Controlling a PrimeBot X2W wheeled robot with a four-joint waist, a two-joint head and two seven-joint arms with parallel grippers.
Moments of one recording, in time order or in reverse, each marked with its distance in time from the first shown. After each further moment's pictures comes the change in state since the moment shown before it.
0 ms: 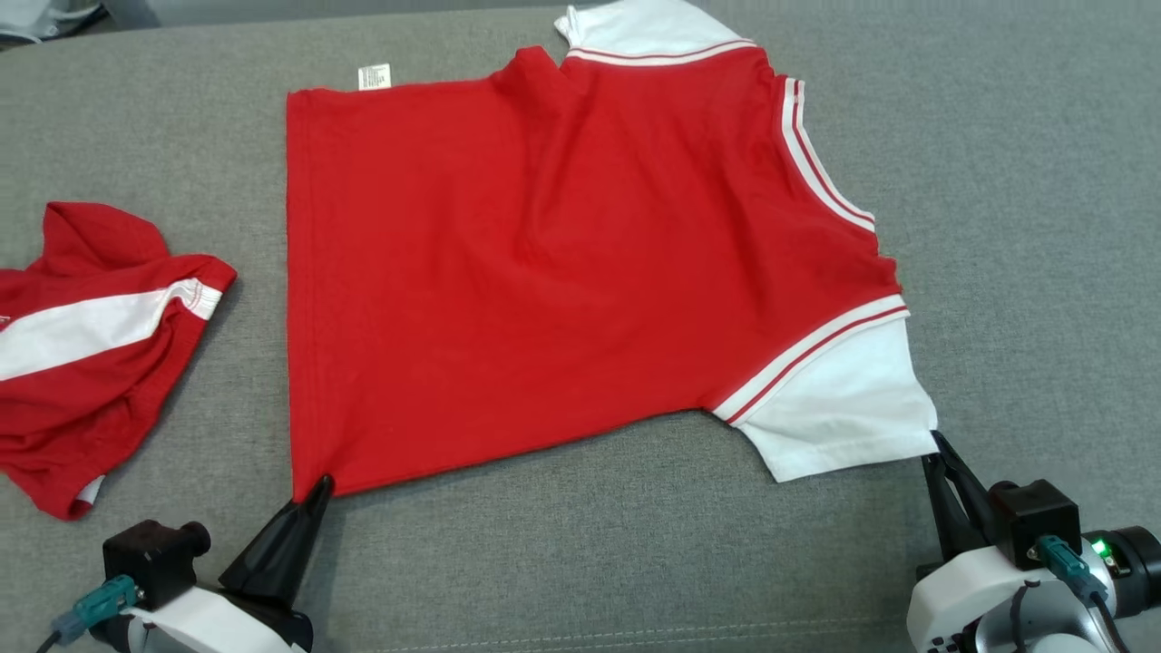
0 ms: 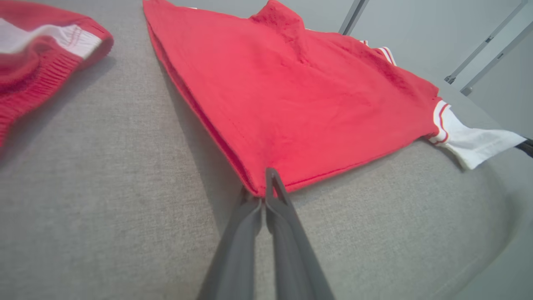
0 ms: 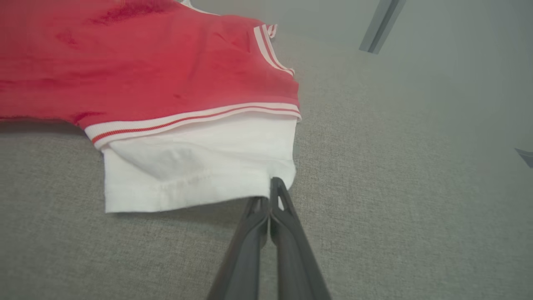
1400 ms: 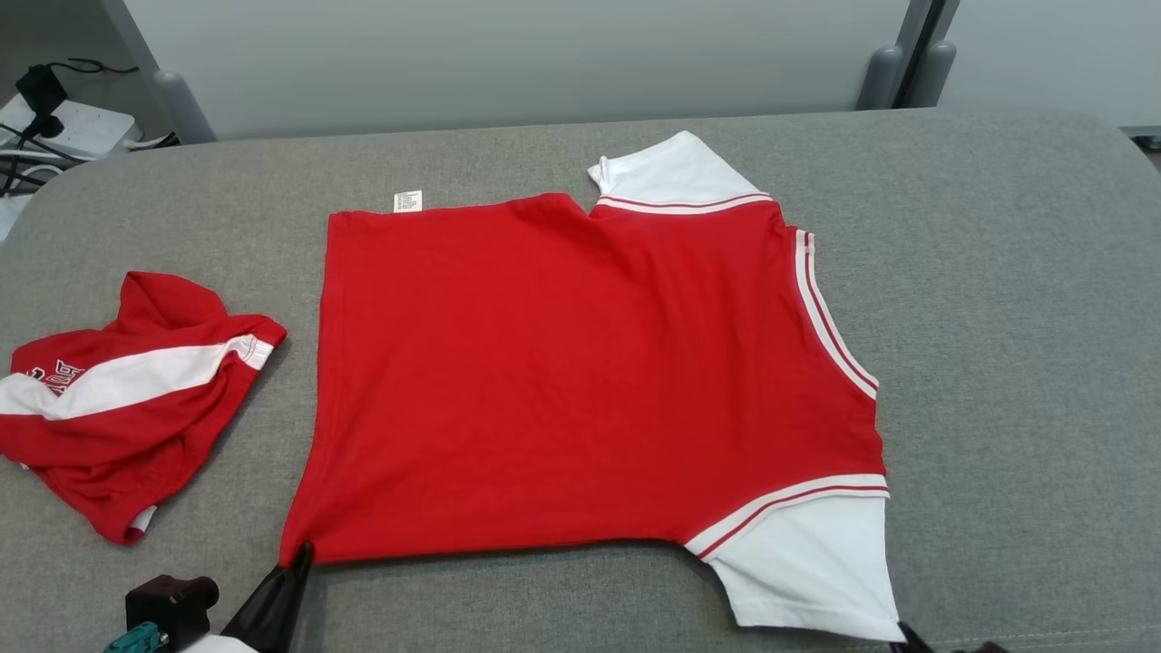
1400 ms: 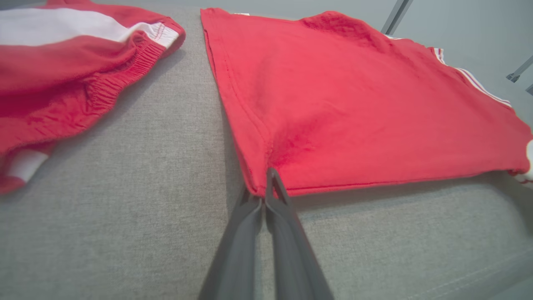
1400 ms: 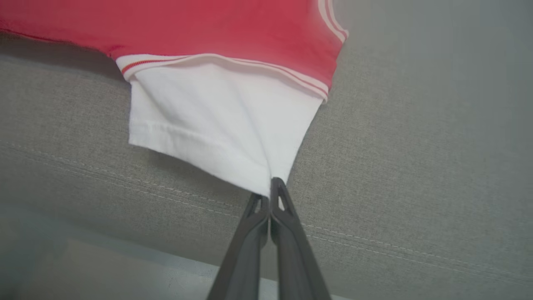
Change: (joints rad) left arm 0.045 -0.146 0.119 0.275 0.154 0.000 0.000; right arm 0.355 0.003 0.087 -0.184 -0.028 0.000 0.188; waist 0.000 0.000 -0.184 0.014
